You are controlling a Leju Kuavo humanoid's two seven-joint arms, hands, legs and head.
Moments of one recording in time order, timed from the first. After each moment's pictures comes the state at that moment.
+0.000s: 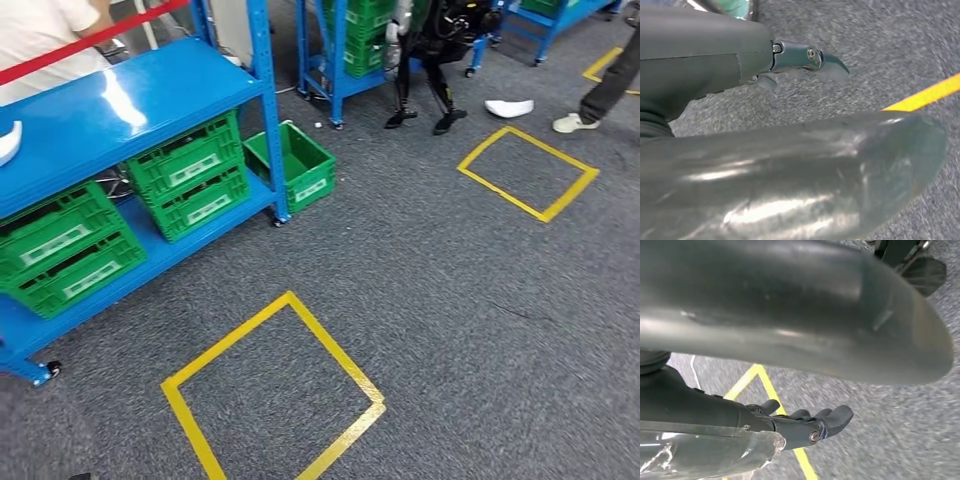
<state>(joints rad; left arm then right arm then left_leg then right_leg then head) -0.05 0.00 1.48 -0.25 -1.17 -0.02 -0.39 -0.04 0.04 -1.31 -0.21 1.38 -0.02 -0.06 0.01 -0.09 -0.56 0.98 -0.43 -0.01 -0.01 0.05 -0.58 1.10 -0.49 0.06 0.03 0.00</state>
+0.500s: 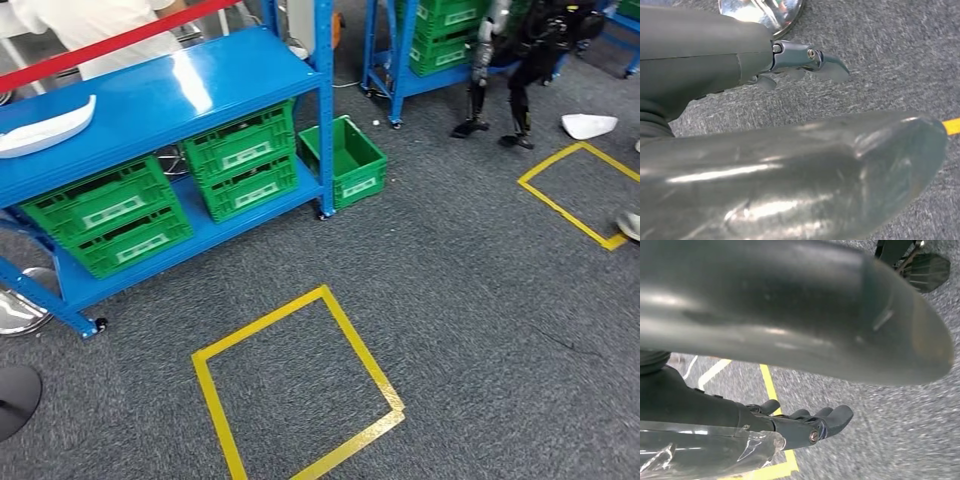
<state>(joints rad) -0.04 0.00 1.48 -0.25 -1.17 -0.02 -0.39 -0.04 0.04 -1.30 -0.21 1.38 -0.02 -0.07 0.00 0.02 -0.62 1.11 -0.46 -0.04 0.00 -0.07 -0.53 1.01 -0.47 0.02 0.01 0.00</state>
